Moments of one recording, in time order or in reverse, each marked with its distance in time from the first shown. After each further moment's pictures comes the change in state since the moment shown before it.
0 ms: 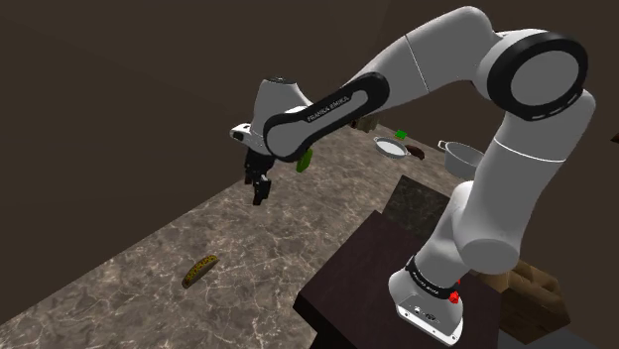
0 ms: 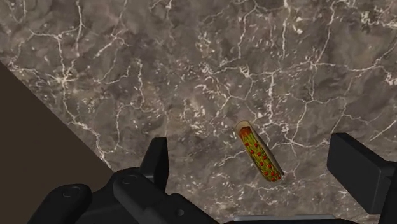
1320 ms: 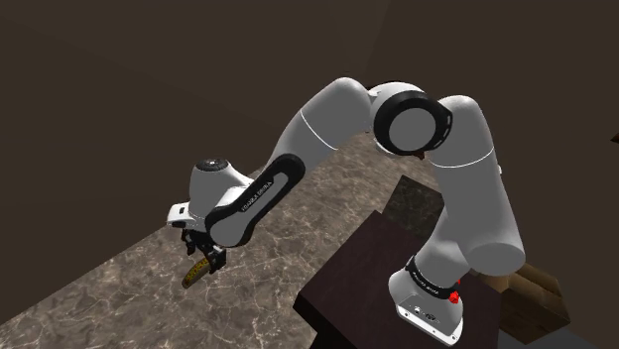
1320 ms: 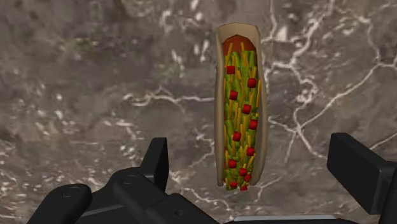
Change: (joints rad) arm 0.129 0.586 0.115 0.360 -0.117 0.197 -0.275
